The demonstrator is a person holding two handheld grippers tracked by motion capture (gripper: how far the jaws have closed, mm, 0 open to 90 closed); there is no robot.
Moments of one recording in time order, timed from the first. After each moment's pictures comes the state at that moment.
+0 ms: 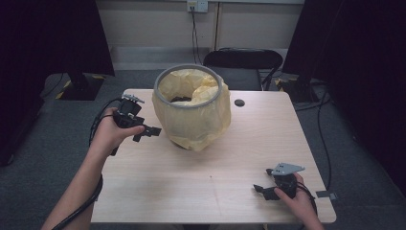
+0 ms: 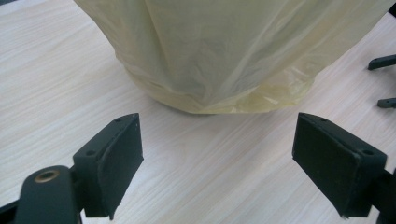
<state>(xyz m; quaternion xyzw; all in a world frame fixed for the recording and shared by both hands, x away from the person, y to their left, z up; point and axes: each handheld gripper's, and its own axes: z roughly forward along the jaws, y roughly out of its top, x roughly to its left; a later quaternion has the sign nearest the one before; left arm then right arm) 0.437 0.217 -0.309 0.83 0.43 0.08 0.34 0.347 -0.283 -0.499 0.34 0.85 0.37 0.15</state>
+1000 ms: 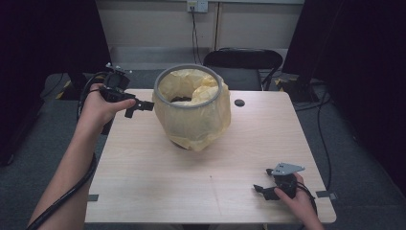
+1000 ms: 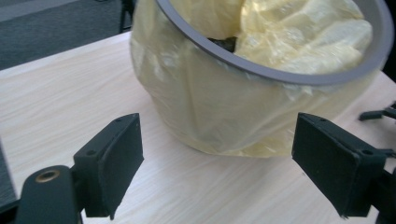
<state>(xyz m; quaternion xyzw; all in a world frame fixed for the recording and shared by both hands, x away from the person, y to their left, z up) 0.455 0.230 -0.244 0.80 0.46 0.12 0.36 0.347 -0.283 -0.499 0.34 0.85 0.37 0.15</state>
